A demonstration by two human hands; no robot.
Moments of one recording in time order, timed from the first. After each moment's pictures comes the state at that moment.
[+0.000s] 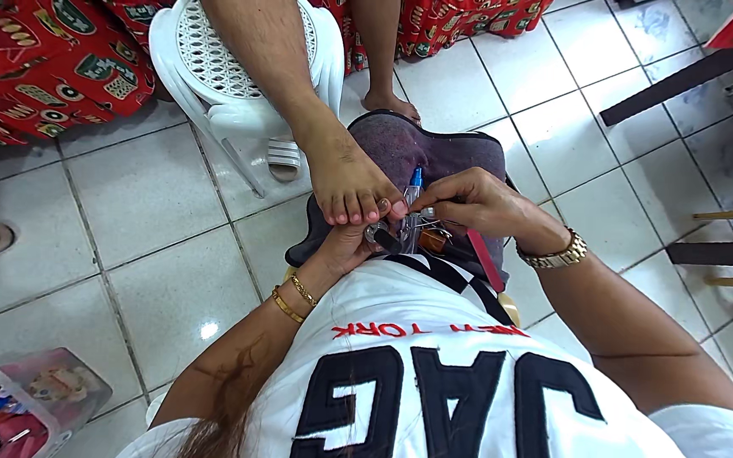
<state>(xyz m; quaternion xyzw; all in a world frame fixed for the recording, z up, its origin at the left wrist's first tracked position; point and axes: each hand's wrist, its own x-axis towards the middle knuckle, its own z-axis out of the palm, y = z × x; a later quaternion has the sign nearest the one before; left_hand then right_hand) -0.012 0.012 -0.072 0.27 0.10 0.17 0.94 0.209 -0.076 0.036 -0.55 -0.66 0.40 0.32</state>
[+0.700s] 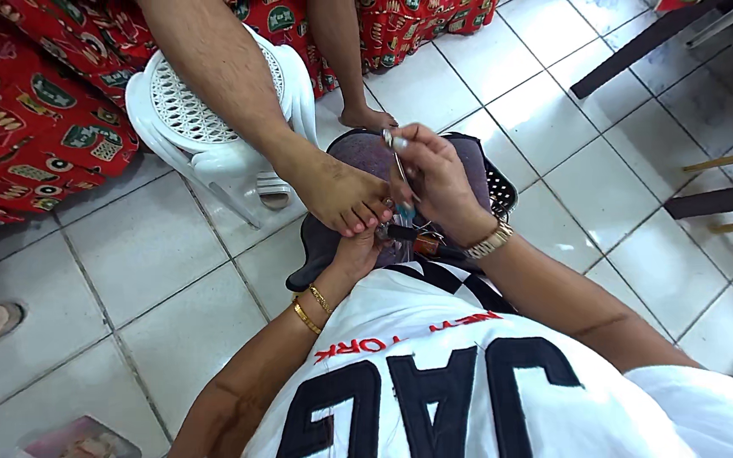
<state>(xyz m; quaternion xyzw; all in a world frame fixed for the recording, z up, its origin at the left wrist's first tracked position) 0.023 0.010 -0.059 0.31 0.27 0.18 0.89 0.168 -0.033 0.020 -0.50 -0.33 0.42 0.68</state>
